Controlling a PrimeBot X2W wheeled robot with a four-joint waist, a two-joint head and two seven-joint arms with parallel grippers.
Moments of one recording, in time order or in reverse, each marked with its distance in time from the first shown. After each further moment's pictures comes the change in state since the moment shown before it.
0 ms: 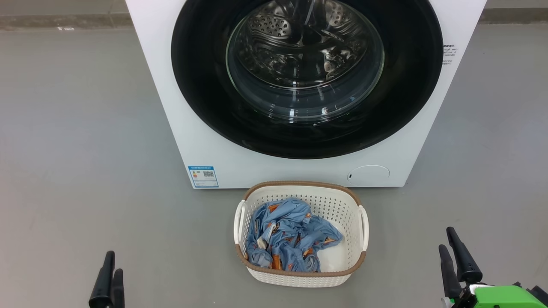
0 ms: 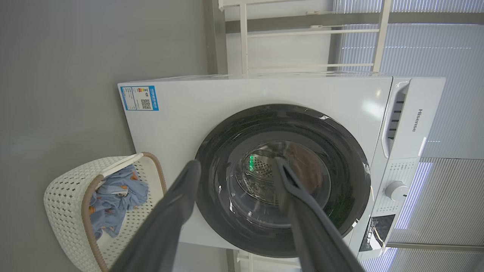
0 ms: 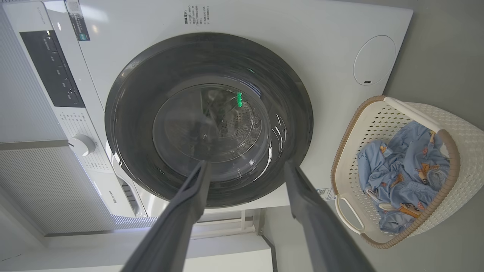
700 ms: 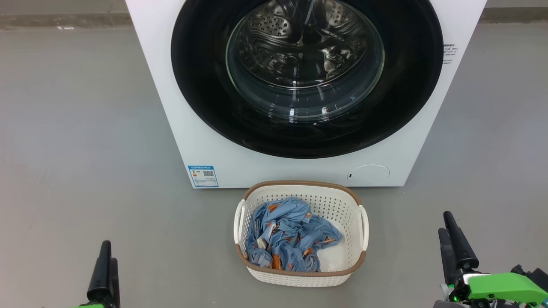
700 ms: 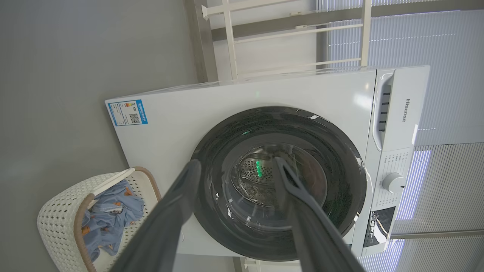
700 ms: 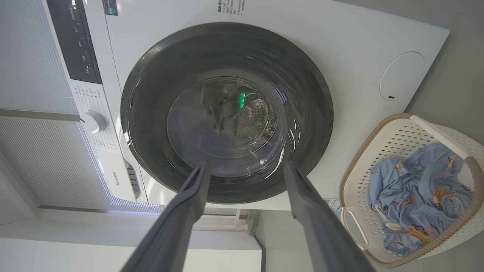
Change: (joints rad) left arm -0.009 0.018 -0.032 -0.046 0.038 0.000 -0.062; right arm -0.013 -0.032 0.066 -0.067 -0.063 0.000 -0.063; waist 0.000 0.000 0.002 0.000
